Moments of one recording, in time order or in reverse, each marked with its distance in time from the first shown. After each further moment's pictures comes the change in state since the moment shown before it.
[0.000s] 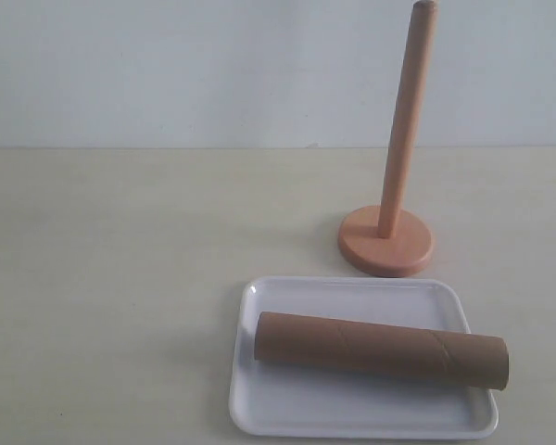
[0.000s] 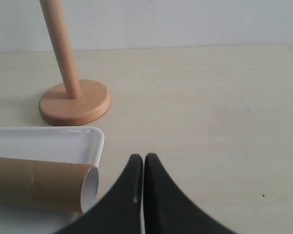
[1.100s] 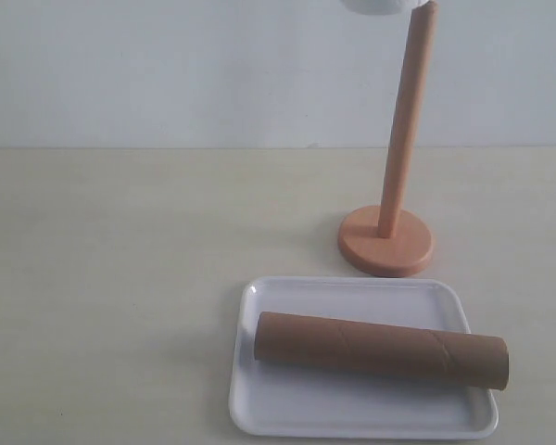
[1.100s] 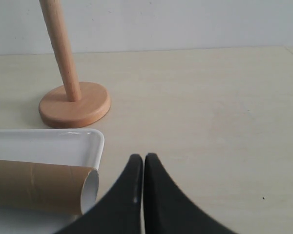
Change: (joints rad) left arm 0.071 -0.291 0.505 0.167 -0.327 -0.262; right arm 0.000 0.000 0.000 0.000 -0.008 0.000
